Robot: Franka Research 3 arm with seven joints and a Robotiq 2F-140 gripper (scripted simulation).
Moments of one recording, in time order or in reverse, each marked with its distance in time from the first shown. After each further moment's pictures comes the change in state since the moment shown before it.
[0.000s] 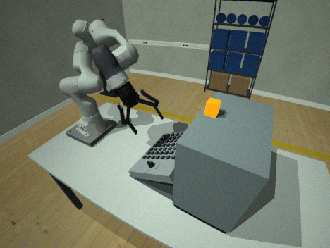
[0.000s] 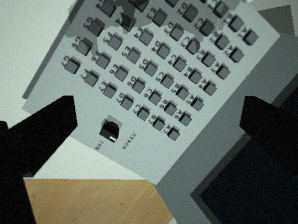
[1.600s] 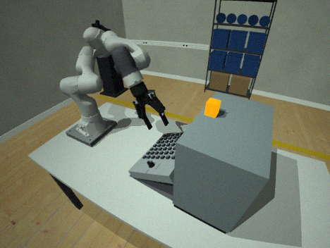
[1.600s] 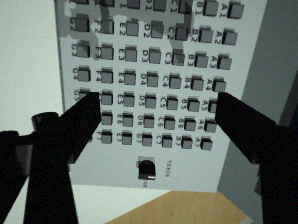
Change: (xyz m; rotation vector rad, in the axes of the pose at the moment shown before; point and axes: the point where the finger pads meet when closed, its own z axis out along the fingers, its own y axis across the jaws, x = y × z) arm 0.048 0.027 0.031 0.058 -0.088 0.550
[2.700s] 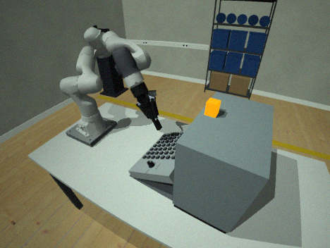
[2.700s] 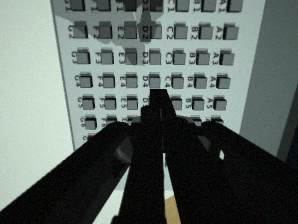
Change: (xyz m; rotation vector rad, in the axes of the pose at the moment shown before) arm 0.002 -0.002 0.004 0.011 -0.002 0.076
